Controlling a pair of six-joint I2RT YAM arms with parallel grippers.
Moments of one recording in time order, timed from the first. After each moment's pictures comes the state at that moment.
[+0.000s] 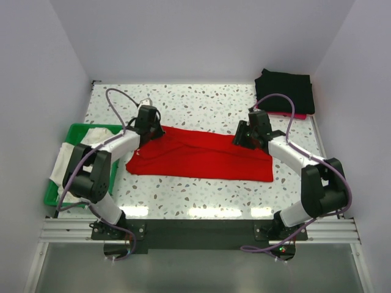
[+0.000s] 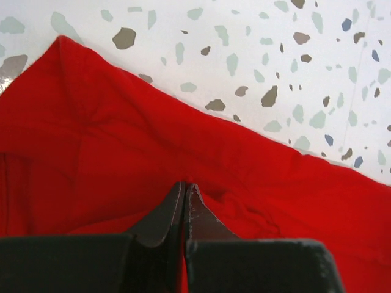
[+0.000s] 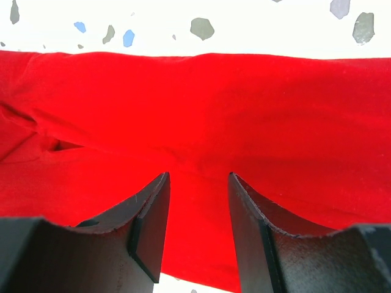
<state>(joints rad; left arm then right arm) -0.31 1.69 1.00 -0.08 -0.14 -0.62 0.31 1.51 0.93 -0.26 -0.04 0.53</state>
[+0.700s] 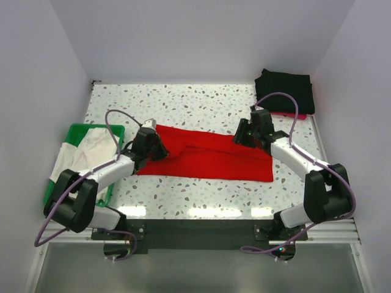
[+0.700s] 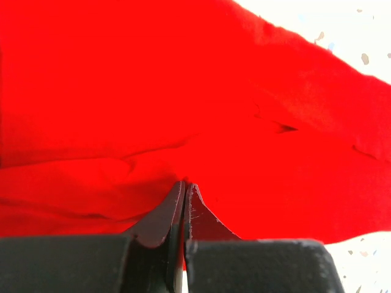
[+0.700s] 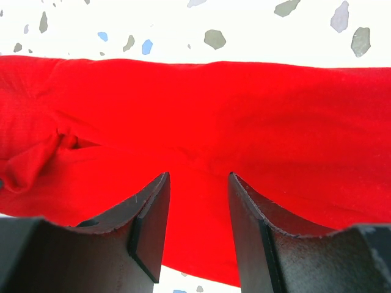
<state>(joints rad) -0.42 1.38 0.66 -0.01 -0.02 -0.68 0.31 1.46 0.92 -0.26 -0.04 0.53</state>
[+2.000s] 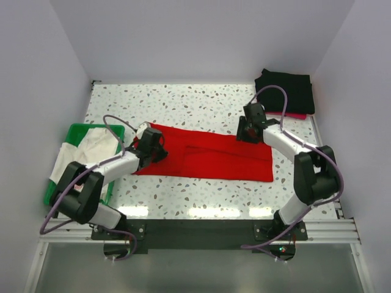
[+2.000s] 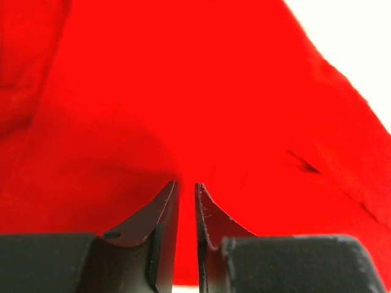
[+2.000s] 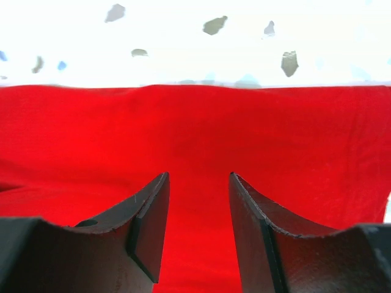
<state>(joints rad) -0.46 1.44 0.68 -0.08 -0.19 -0.94 0.31 1.63 1.10 -0.42 0.13 0.46</state>
